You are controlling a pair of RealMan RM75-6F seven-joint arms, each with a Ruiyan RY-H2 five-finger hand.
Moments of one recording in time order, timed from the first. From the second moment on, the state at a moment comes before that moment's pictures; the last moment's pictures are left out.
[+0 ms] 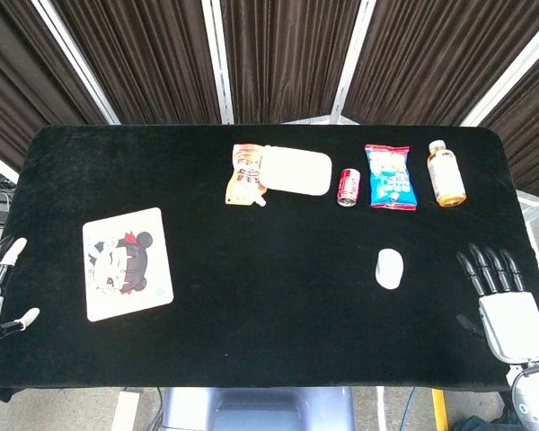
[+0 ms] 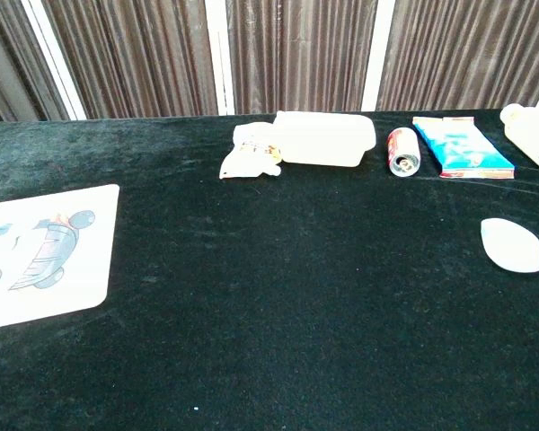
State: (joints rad) left arm -0.07 -1.04 -0.05 -1.77 1.51 1.53 0.21; right arm 0.10 -1.09 0.06 -1.65 -1.64 1.55 -0.29
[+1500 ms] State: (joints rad) left arm -0.14 -1.13 -0.13 -1.72 1.27 1.45 0.37; right arm 0.70 -1.55 -0.23 -0.34 -2.14 1.30 0.28
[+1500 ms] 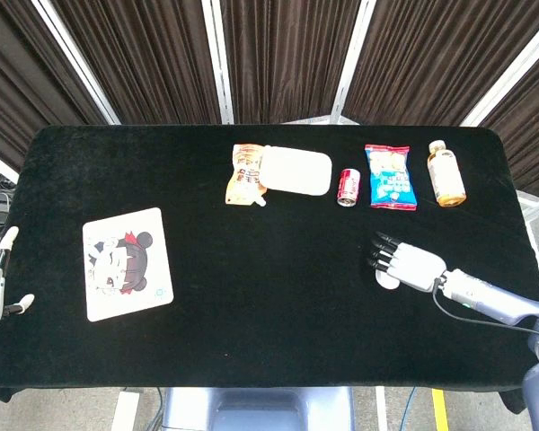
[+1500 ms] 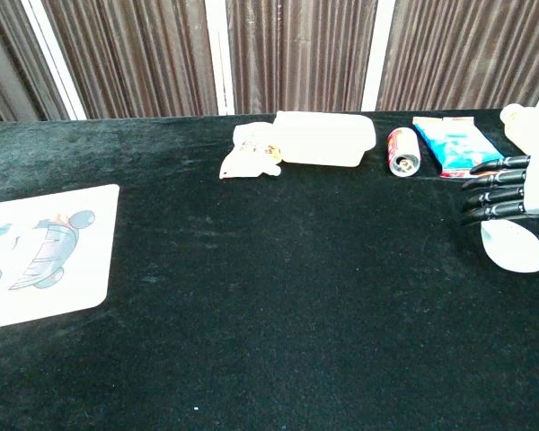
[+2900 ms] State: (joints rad) left arm -0.15 -1.13 -0.12 -1.72 1.26 1.44 0.37; right arm 0.73 -1.68 -0.32 -0.19 -2.04 1.57 0.32
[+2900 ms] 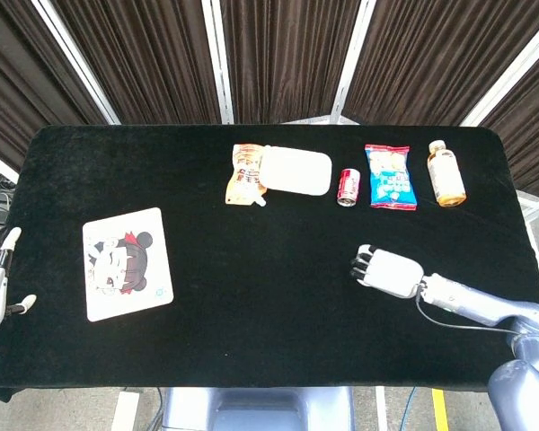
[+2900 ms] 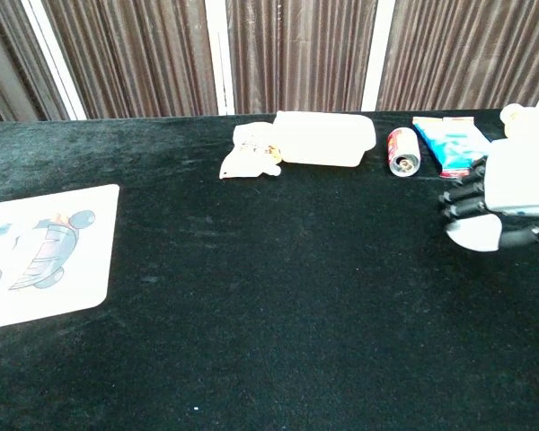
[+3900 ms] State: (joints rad) left arm -0.13 -1.02 -0.12 -1.72 1.27 1.40 0.14; right arm 1.17 -1.80 -0.26 -0.67 -2.08 1.16 -0.15
